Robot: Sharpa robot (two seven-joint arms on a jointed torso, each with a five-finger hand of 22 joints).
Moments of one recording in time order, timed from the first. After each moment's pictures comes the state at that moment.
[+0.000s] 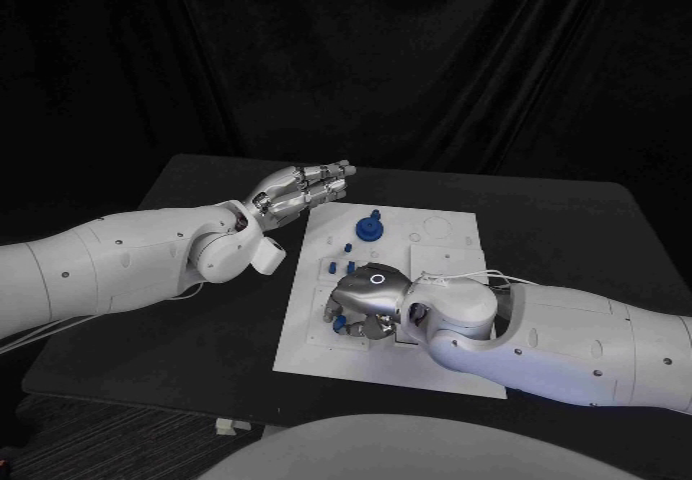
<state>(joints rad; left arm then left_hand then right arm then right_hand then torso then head) 1.22 -0.84 -0.22 1.36 -0.25 0.08 0.59 1.38 0.27 -0.16 0.10 0.52 0.36 0.15 0.09 0.05 0.05 0.12 0.06 0.02 0.00 0.14 0.00 0.00 0.12 0.04 0.29 0.02 0.07 1.13 -0.51 -0.25 1.60 -1.78 -0.21 -0.07 1.58 -0.13 0.24 0.21 0.17 1.00 0.10 0.06 0.10 1.08 0.10 0.06 0.06 1.44 0.00 1.25 1.18 0.12 1.37 0.10 0.82 1.31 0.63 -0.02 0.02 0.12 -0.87</state>
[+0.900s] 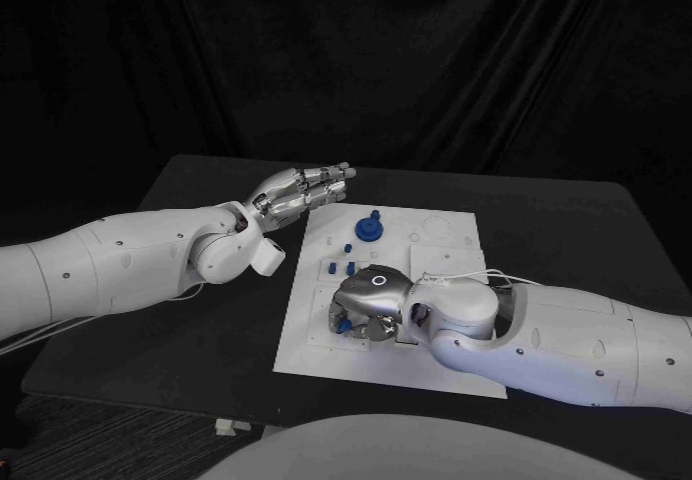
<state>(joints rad) 1.21 -0.84 -0.22 1.36 -0.25 0.08 0.58 1.38 0.27 -0.16 0.10 0.52 0.37 0.15 0.09 0.05 0.05 0.12 0.06 0.02 0.00 0.14 0.00 0.00 0.12 0.04 0.29 0.02 0.07 1.13 -0.51 -0.25 1.61 -1.78 -0.19 -0.07 1.56 -0.09 0.24 0.19 0.19 1.14 0.07 0.16 0.14 1.15 0.07 0.10 0.07 1.44 -0.01 1.25 1.19 0.12 1.36 0.09 0.85 1.31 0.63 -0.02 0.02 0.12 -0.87</state>
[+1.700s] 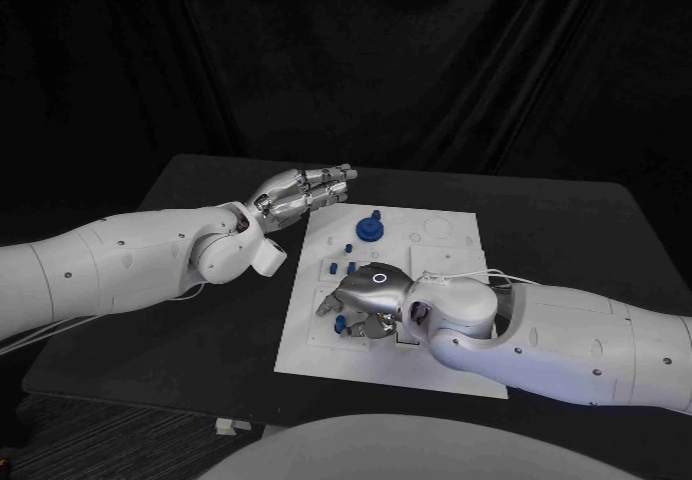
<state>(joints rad) 1.21 -0.84 -0.22 1.36 -0.25 0.09 0.58 1.37 0.28 -0.16 0.11 0.52 0.37 0.15 0.10 0.05 0.05 0.12 0.06 0.02 0.00 0.14 0.00 0.00 0.12 0.04 0.29 0.02 0.07 1.13 -0.50 -0.25 1.59 -1.78 -0.21 -0.08 1.50 -0.10 0.16 0.21 0.07 0.79 0.03 0.06 0.08 0.99 0.11 0.08 0.07 1.42 0.01 1.22 1.14 0.12 1.32 0.11 0.76 1.31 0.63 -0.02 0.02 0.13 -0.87</state>
